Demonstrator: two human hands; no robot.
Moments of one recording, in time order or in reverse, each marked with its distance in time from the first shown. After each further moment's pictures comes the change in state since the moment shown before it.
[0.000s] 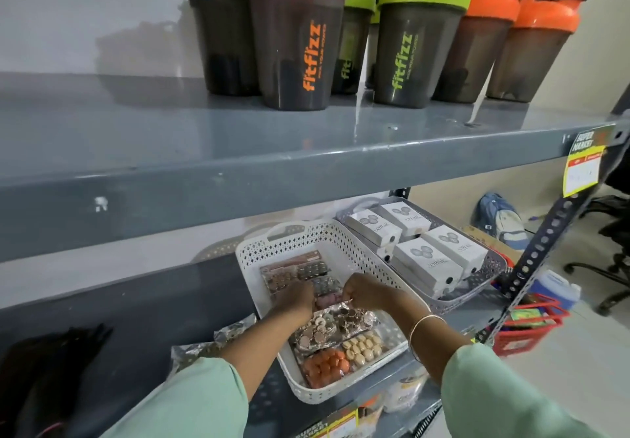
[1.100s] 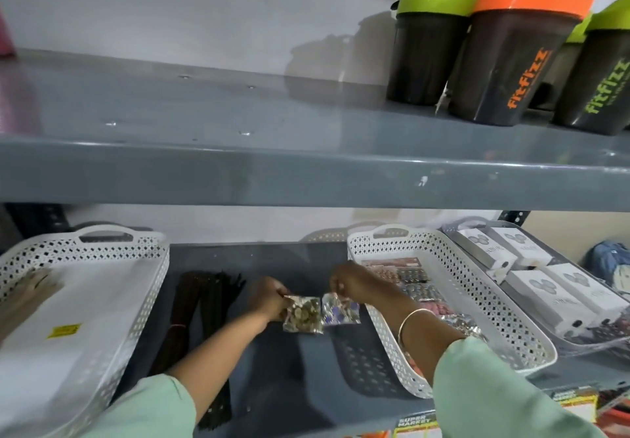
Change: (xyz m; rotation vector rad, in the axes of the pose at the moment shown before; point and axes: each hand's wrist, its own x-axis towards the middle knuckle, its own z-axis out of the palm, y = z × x) left_hand -0.122 -0.180 -0.080 -0.755 0.249 -0.401; right_hand 0.028 -0.210 0.025 -0.029 -0.005 -0.268
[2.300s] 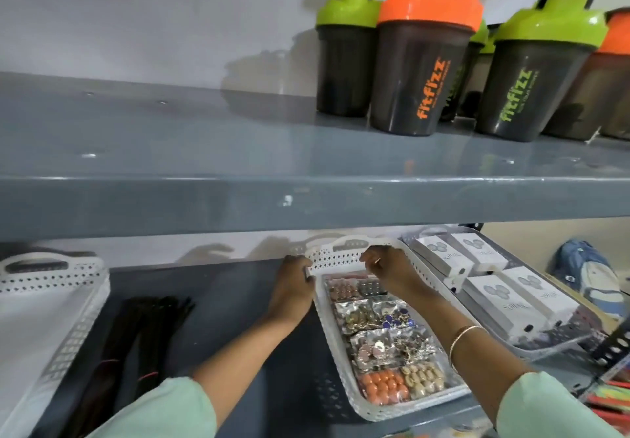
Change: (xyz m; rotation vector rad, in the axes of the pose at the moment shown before) left_hand 0.019 0.079 0.100 0.151 0.214 0.476; right_hand -0.049 0.113 -0.066 0.212 0.498 0.109
